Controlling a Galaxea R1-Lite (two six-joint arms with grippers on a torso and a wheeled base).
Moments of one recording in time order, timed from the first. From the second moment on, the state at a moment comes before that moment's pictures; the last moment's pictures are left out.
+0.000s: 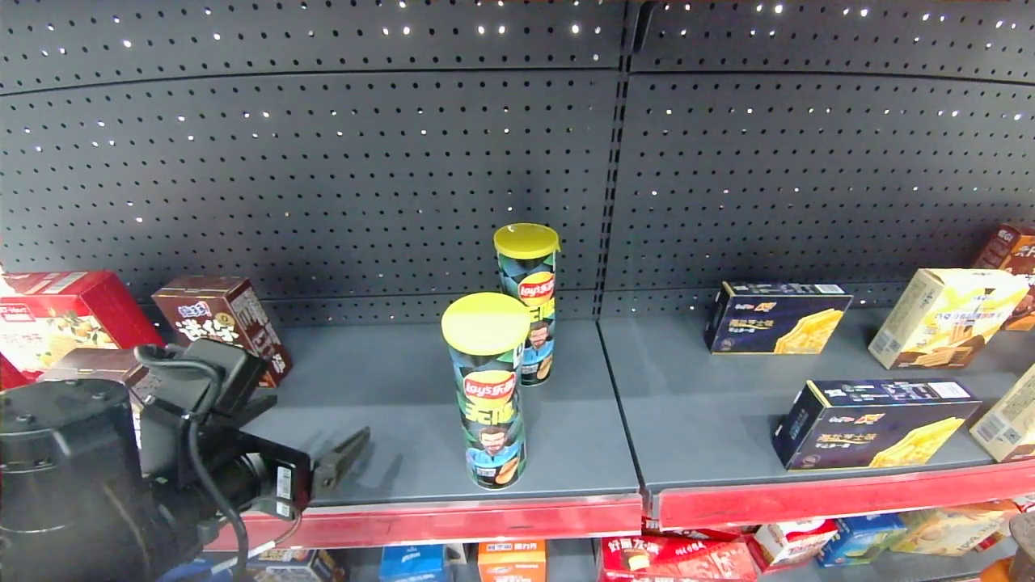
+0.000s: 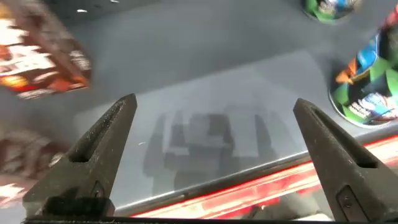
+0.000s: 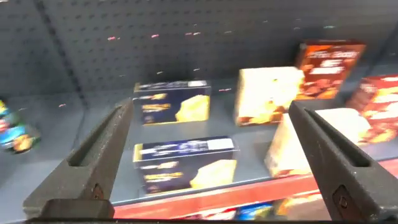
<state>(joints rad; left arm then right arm) -0.36 1.42 -0.30 -0.80 0.16 0.06 1.02 0.71 -0.55 -0.47 -1.16 -0.27</state>
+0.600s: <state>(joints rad) -0.50 1.60 -0.40 -0.80 0.16 0.08 0.99 0.56 -0.50 -0.47 -1.16 -0.34</state>
